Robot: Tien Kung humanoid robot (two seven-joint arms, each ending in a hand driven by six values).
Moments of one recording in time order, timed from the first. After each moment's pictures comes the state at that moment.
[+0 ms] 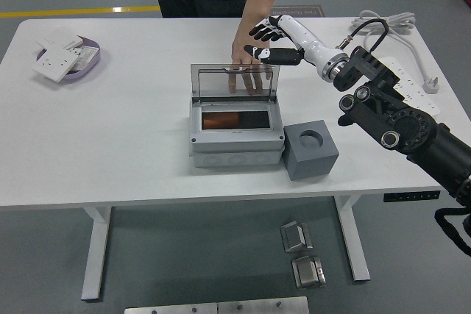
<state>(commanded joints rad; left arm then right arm) 0.15 0.09 -0.99 -0.18 0.73 0.08 0.07 0.91 -0.20 0.68 0.75 -1.39 -0.08 0.18</state>
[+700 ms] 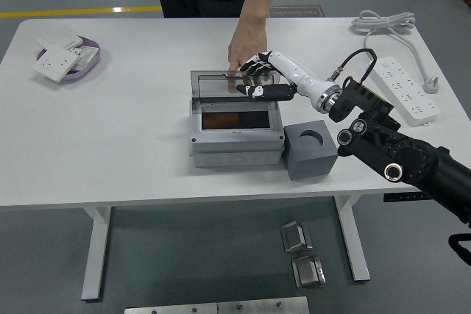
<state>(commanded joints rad) 0.15 0.08 -0.99 -0.18 0.73 0.07 0.06 0.80 -0.27 0.61 0.96 -1.44 -0.10 0.16</state>
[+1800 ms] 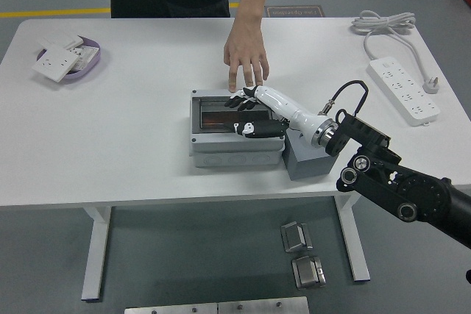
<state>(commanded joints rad) 0.15 0.08 -1.00 -0.18 0.75 0.08 0.06 0.64 -0.34 0.63 1.20 -1.45 -0.11 0.15</state>
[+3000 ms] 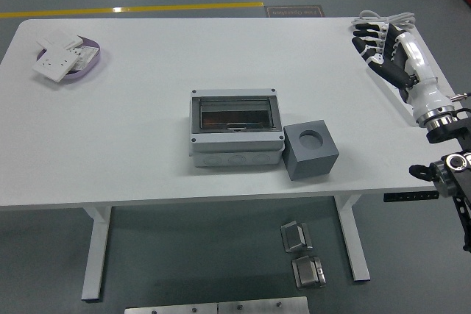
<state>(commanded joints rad) 0.17 0.07 -0.97 -0.18 0.69 0.08 0.06 0.25 -0.31 1.42 1.39 -1.29 -0.03 0.18</state>
